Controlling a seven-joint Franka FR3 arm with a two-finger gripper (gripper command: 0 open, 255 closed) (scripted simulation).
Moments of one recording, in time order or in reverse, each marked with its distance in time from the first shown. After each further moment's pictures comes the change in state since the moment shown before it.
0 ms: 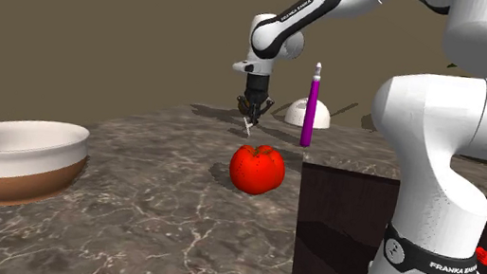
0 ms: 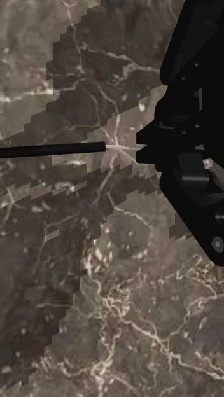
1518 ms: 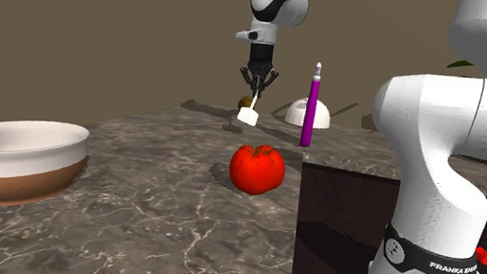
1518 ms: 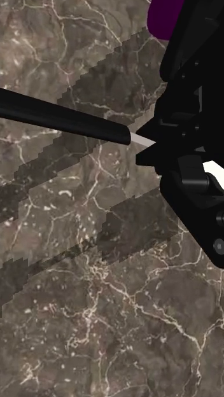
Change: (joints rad) arm -0.113 0.118 0.142 0.120 0.157 -0.186 -0.107
